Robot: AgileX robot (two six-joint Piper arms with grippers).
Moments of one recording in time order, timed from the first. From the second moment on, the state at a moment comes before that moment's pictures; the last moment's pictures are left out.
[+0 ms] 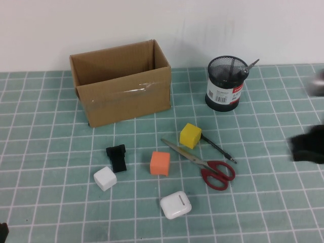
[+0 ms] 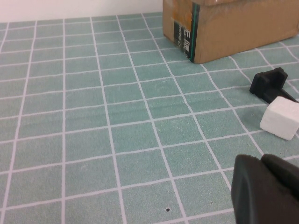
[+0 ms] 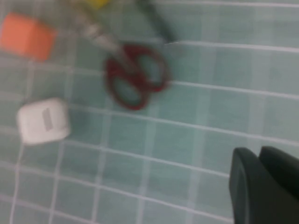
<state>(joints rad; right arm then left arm) 0.29 1.32 -1.02 0.33 0.87 -0.17 -0.21 -0.01 0.03 -0.01 0.35 0.07</state>
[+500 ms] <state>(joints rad) 0.58 1.87 -1.59 0.15 1.16 -0.33 -0.21 -0.01 0.03 -0.01 0.36 0.07</state>
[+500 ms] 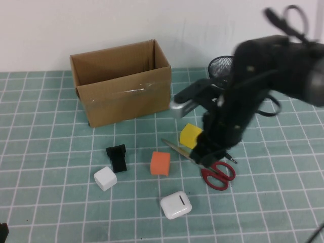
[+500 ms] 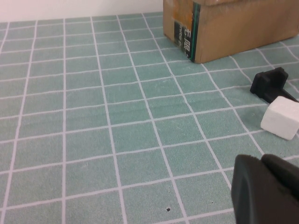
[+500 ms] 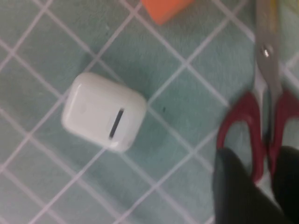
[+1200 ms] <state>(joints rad) 0.59 2.08 -1.76 0.12 1.14 -0.43 -0.21 -0.01 0.03 -0.01 0.36 0.07</state>
